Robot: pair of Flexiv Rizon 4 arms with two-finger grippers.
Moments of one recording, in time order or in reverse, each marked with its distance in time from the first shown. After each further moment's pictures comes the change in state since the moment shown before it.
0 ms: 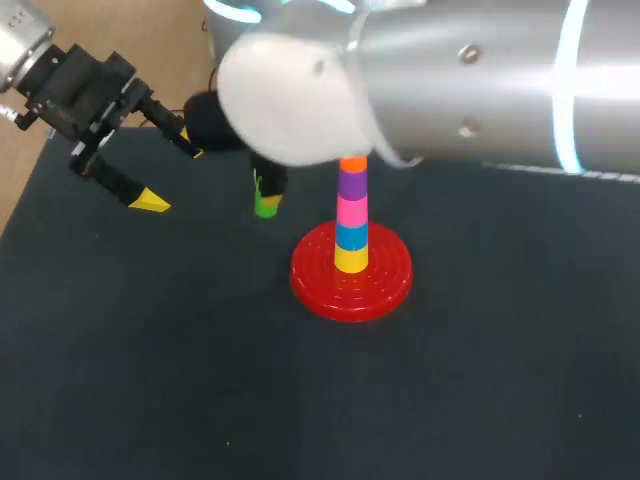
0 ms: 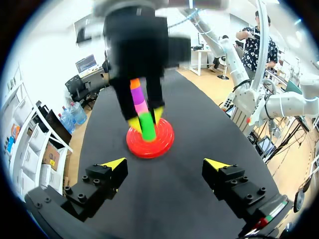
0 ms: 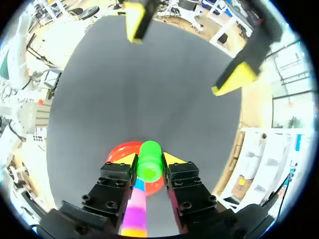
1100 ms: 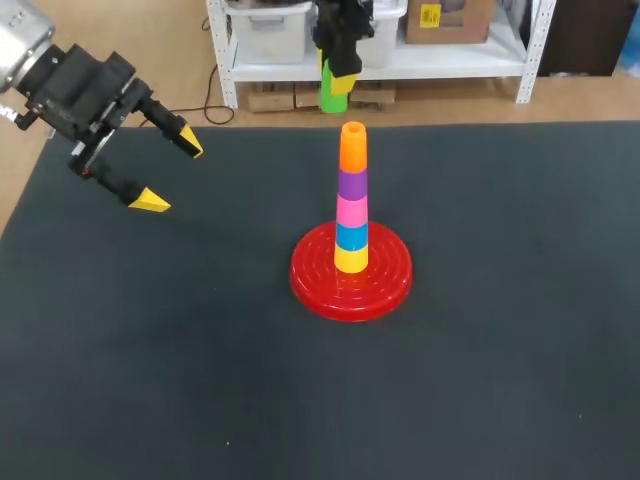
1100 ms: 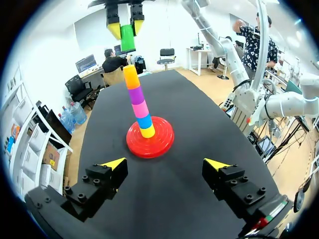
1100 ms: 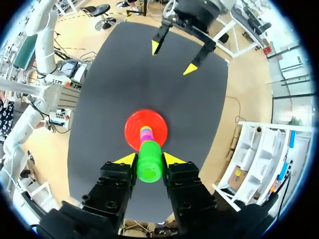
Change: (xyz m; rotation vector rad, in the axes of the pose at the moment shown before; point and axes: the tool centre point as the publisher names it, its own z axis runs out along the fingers) left arm 0.000 0.000 0.000 0.000 0.000 0.000; right arm 0.071 0.012 -0.150 -0.048 0.065 -0.025
